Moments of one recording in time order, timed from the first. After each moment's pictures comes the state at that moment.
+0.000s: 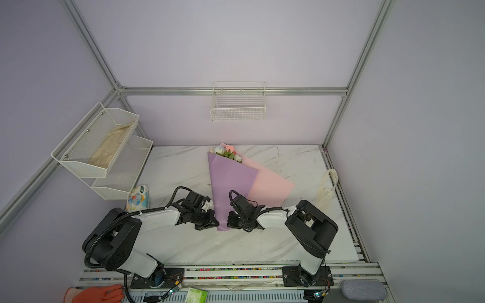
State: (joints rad) left arm -0.48 1.55 0.68 -0.26 0.46 -0.70; right arm 0.90 1.71 0.81 -0.03 -0.21 0.95
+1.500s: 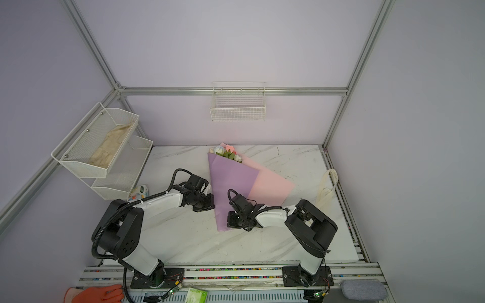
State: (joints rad) left arm -0.43 1.67 0.97 -0.46 0.31 -0.54; right arm 0.90 1.72 0.85 -0.10 -0.20 0.91
